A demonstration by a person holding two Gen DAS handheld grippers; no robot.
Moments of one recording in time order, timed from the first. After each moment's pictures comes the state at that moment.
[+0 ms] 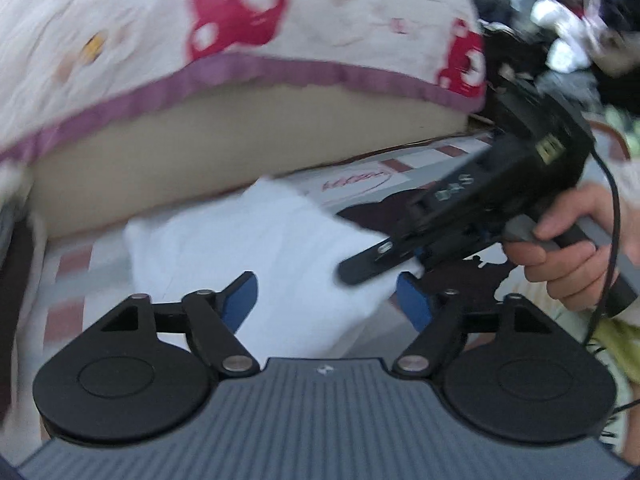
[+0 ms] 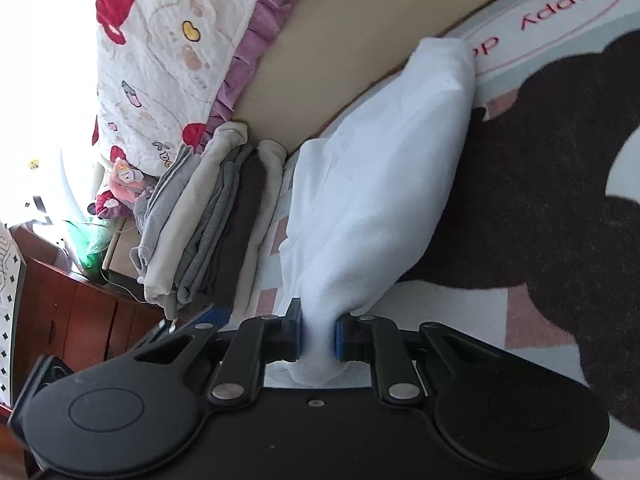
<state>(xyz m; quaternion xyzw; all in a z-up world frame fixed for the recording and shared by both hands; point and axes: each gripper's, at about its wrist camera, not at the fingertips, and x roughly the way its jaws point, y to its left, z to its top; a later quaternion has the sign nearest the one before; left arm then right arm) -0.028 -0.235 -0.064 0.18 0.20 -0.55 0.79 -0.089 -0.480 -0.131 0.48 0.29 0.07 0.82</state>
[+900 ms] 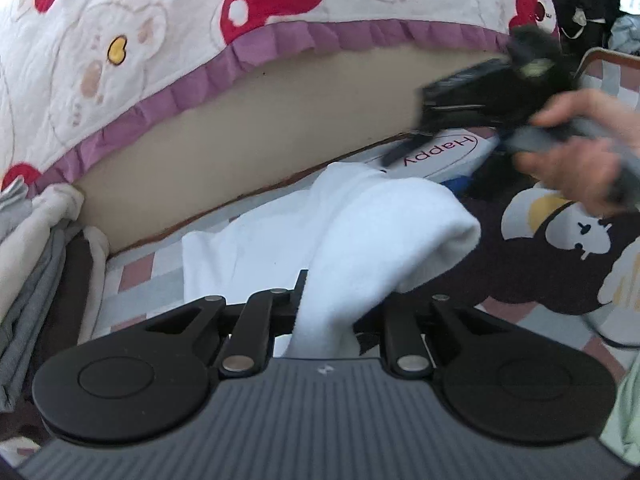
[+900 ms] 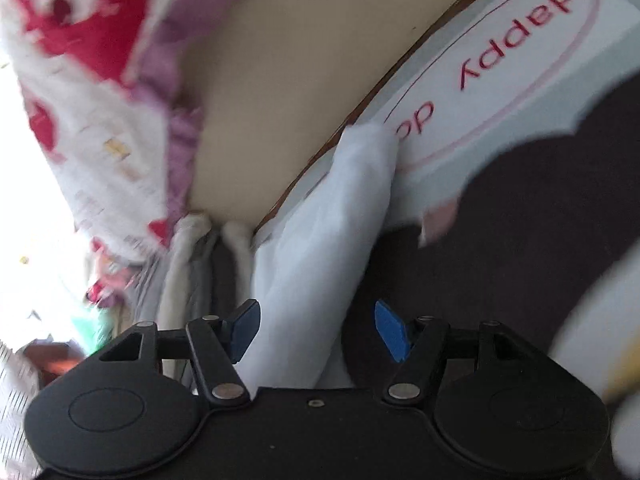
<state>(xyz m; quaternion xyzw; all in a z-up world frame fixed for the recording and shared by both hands) -0.011 -0.280 -0.064 0.25 0.23 -0.43 0.84 -0.026 -0.607 -0.156 0.58 0.28 0.02 0.77</state>
